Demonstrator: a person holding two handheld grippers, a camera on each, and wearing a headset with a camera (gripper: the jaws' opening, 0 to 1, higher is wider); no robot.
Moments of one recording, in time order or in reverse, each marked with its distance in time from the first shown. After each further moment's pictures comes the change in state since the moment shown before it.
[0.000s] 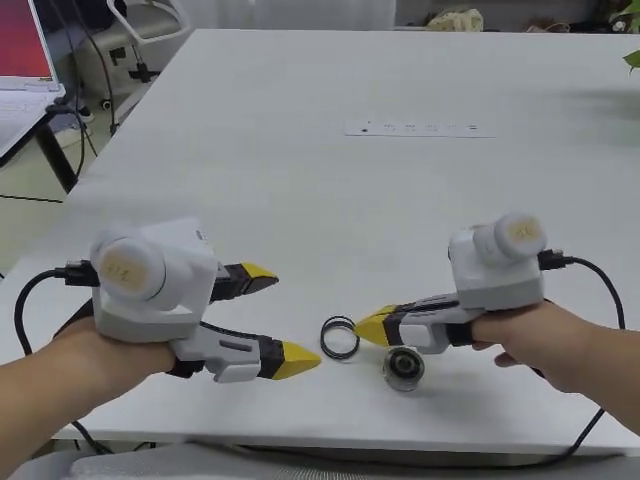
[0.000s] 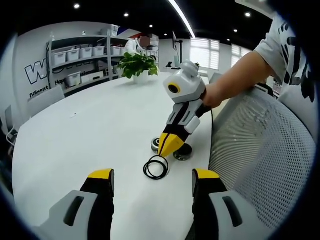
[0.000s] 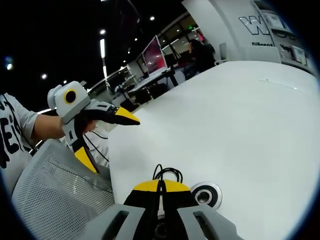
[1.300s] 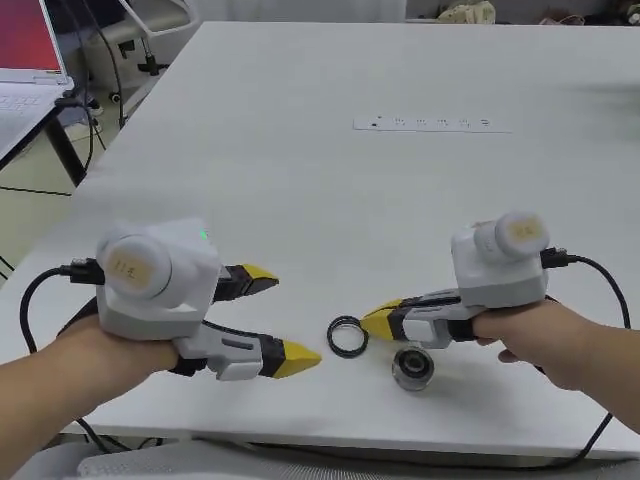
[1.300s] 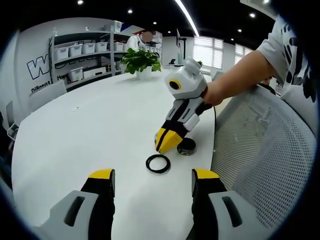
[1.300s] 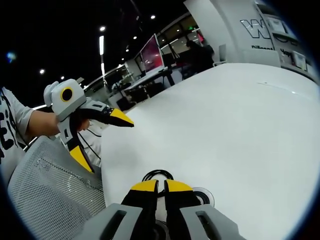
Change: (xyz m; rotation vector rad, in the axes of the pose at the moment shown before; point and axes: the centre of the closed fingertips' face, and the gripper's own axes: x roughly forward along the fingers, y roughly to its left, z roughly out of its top) left arm 0.001 0.007 -0.012 -0.024 0.030 0.010; right arm 0.006 -0.011 0.002 -0.033 0.007 -0.040
